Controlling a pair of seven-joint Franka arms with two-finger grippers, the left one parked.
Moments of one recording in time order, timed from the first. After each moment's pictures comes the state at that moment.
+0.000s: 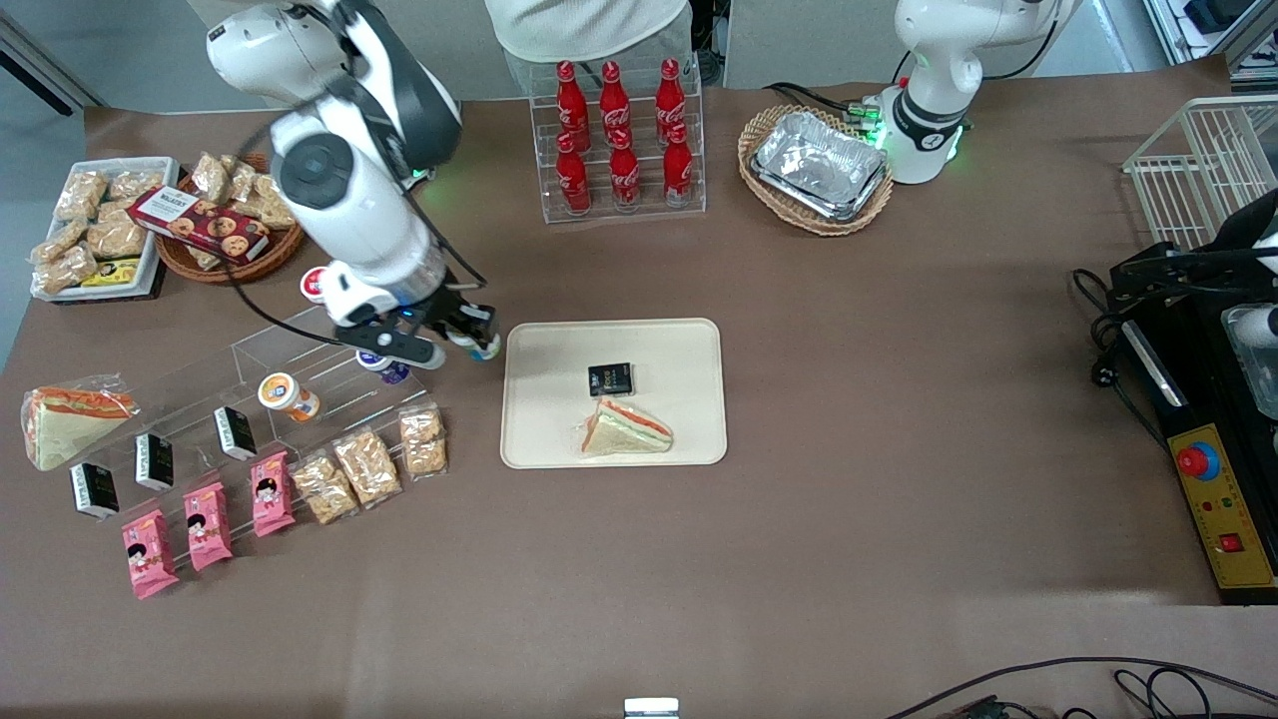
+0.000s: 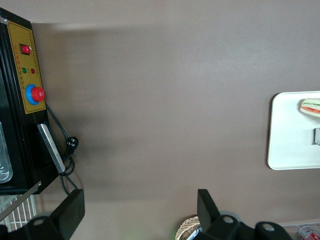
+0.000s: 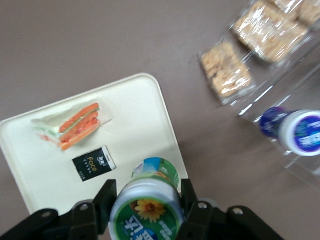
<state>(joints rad) 0.48 0.05 0.02 -2.04 0.07 2.14 0.80</state>
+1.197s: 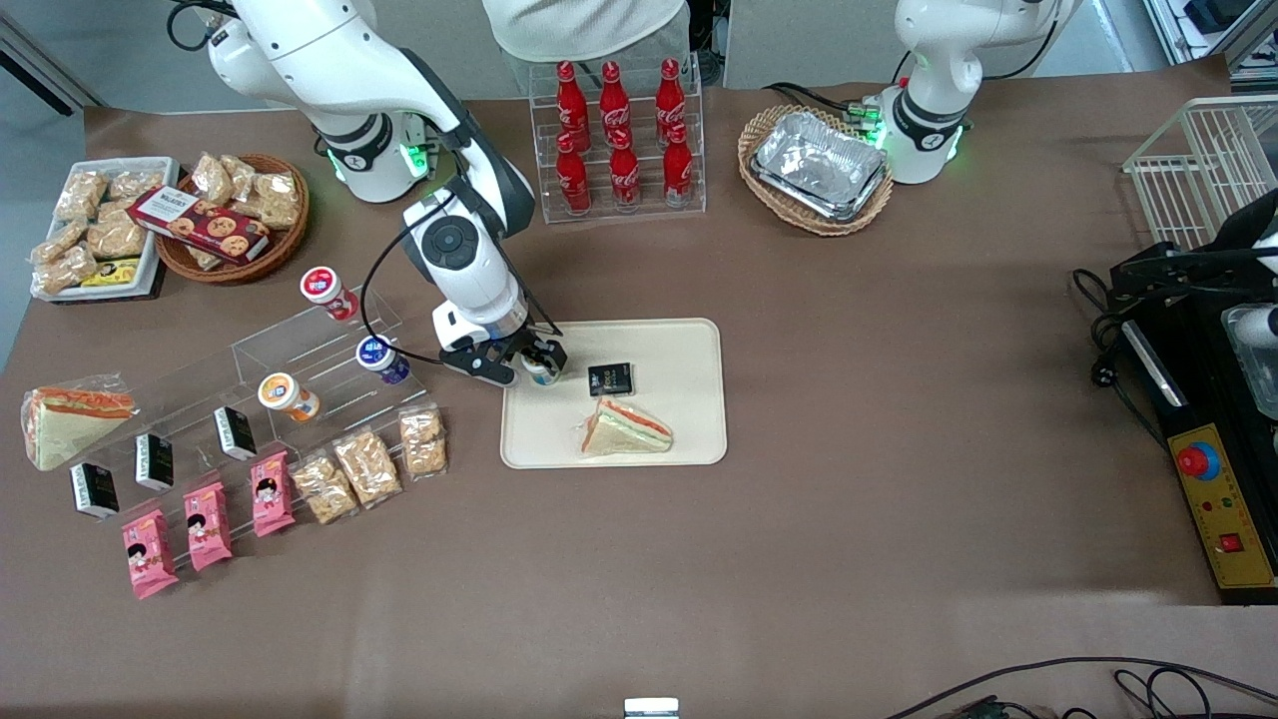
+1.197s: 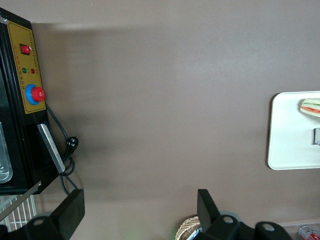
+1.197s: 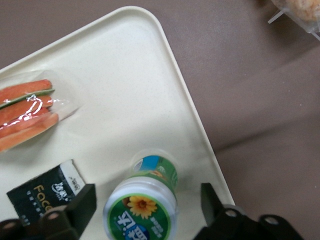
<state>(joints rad) 0.60 0.31 0.02 -2.26 0.07 2.68 0.98</state>
